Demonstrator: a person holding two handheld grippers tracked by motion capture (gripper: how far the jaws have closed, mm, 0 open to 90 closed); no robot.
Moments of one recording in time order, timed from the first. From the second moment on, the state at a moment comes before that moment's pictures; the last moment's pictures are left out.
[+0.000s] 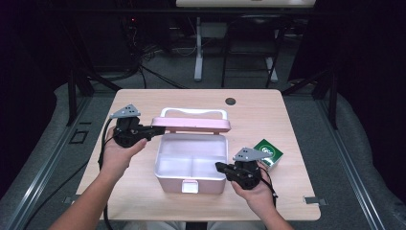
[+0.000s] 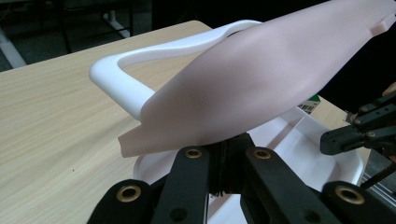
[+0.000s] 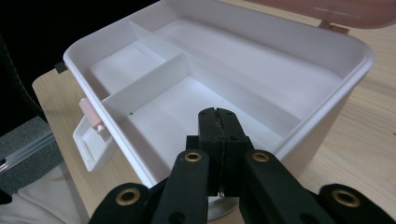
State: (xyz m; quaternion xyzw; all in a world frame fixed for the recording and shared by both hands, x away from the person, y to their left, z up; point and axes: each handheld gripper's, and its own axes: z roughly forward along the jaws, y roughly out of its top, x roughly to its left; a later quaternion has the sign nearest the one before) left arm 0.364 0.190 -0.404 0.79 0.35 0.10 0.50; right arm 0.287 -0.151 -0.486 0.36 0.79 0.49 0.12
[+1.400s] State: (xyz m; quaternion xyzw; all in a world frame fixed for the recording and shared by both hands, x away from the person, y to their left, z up) left arm 0.397 0.186 -0.400 0.79 0.38 0.11 0.48; right arm 0.283 -0.152 -0.491 0.36 0.80 0.47 0.11
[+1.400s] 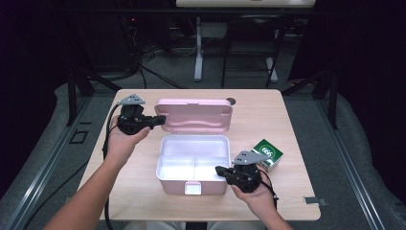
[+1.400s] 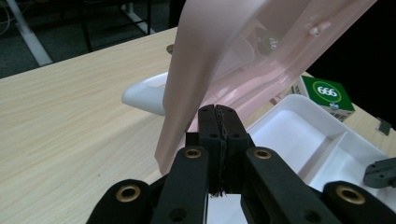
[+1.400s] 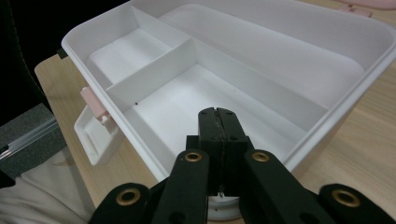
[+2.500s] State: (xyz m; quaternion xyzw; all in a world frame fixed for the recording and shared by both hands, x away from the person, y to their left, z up) left arm 0.417 0.185 -0.421 0.80 0.41 0.12 0.43; right arm 0.283 -0.152 -0.491 0.35 0.80 0.47 0.11
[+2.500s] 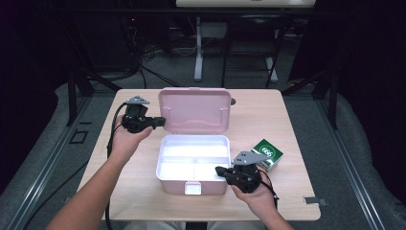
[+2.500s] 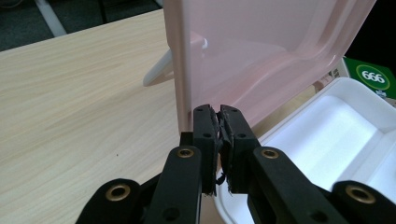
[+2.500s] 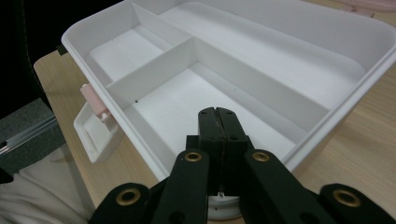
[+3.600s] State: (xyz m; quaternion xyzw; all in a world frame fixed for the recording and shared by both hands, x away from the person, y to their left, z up) left arm 0.411 0.210 -0.418 0.82 0.40 0.11 0.39; right arm 0.282 -0.152 -0.492 0.36 0.79 0.48 0.11
